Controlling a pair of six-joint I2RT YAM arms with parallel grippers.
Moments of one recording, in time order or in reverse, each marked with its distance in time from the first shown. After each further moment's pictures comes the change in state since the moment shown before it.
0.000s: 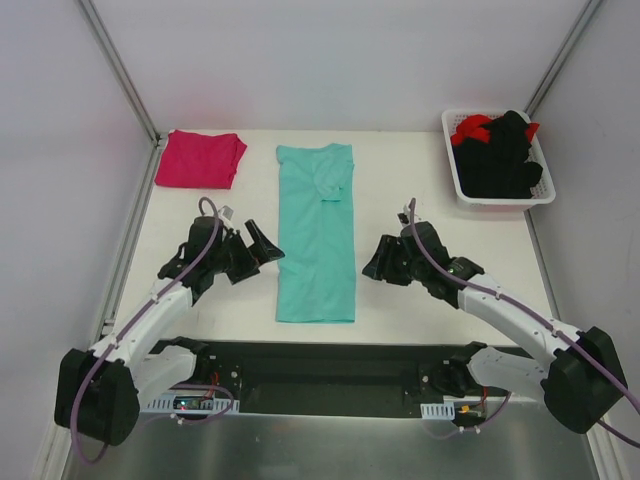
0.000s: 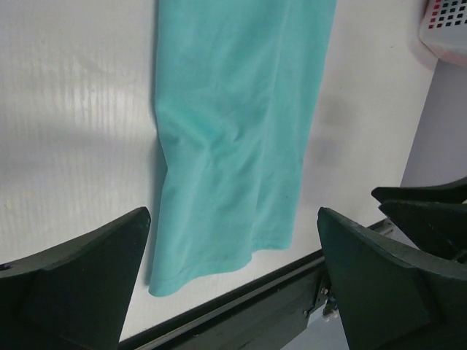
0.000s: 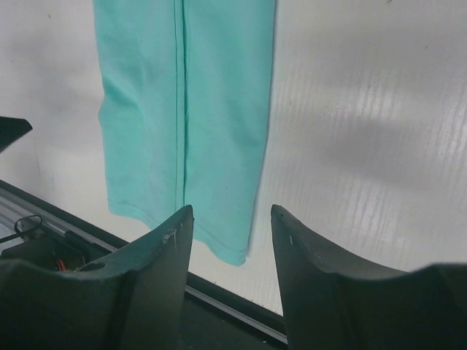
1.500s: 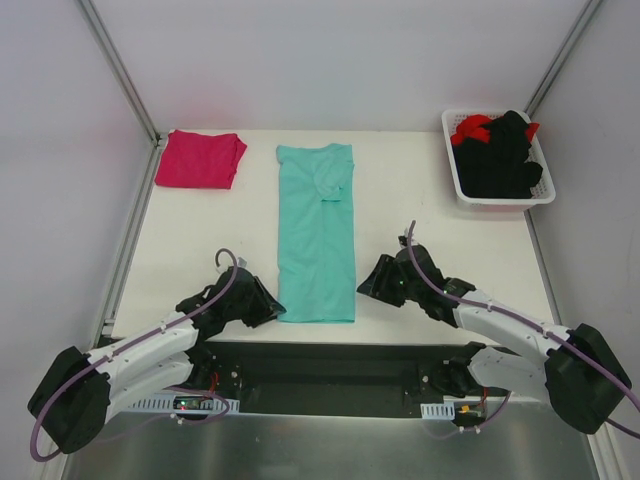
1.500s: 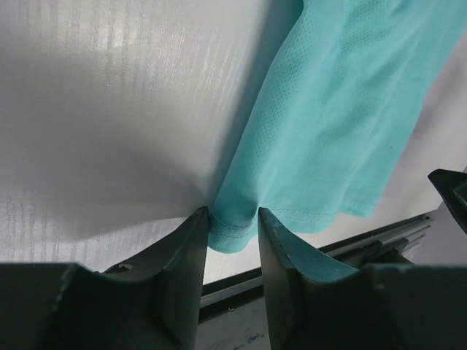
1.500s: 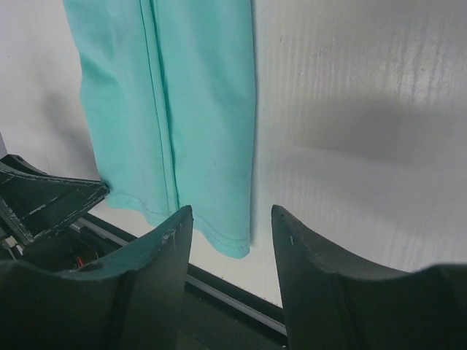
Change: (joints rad) left arm -0.379 -0.177 -0.345 0.050 -0.254 -0.368; right arm 0.078 -0.021 -0.221 0.208 0.009 0.225
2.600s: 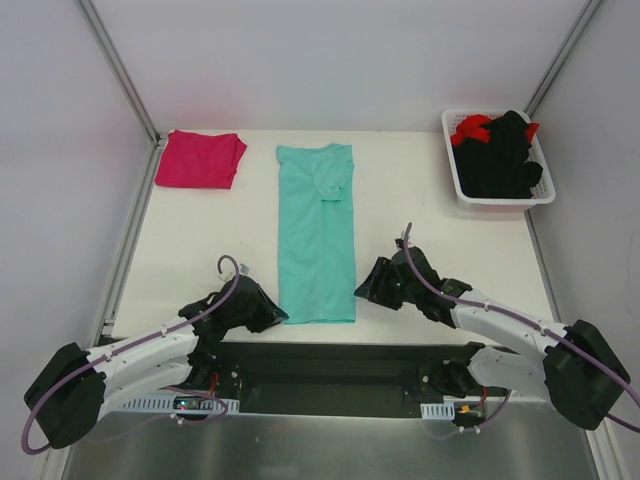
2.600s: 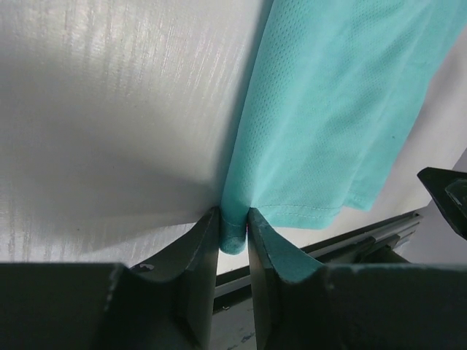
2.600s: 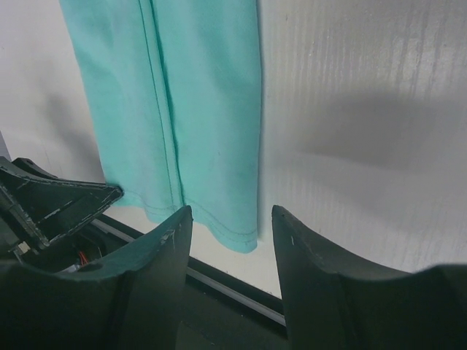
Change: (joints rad) left arm -0.104 -0.010 -0.048 0.055 -0.058 -0.114; right arm 0.032 0.028 0.002 0.001 0.002 0.039
